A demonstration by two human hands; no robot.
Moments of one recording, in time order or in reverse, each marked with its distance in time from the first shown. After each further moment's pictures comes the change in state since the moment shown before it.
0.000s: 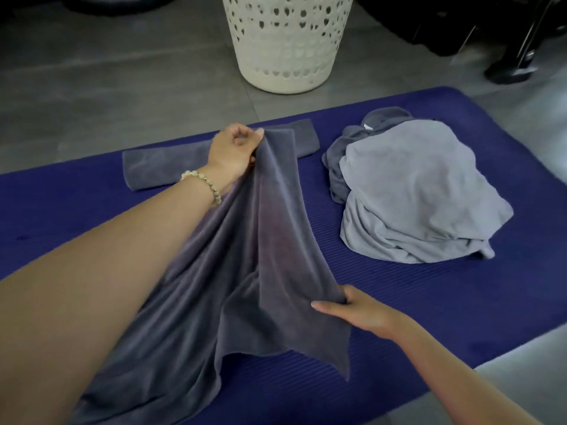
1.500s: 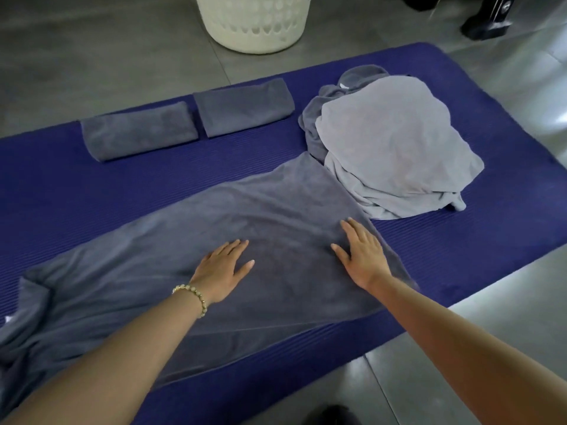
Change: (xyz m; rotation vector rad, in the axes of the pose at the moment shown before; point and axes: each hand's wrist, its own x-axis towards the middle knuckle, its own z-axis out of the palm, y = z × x) left_hand -0.154 -0.178 -0.009 1.081 -0.625 -0.046; right_hand 0.018 0.077 -0.031 -0.839 0.745 -0.028
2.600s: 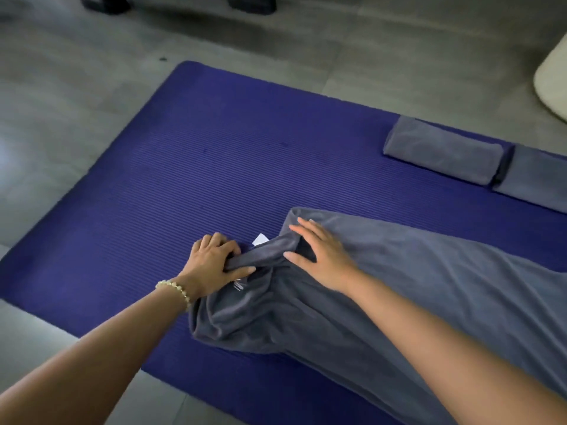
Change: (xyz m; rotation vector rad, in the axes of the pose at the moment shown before) left_hand -0.240 -0.342 0.015 -0.199 0.347 -0.579; right_hand -0.036 -0.454 0.153 0.008 -0.544 -0.917
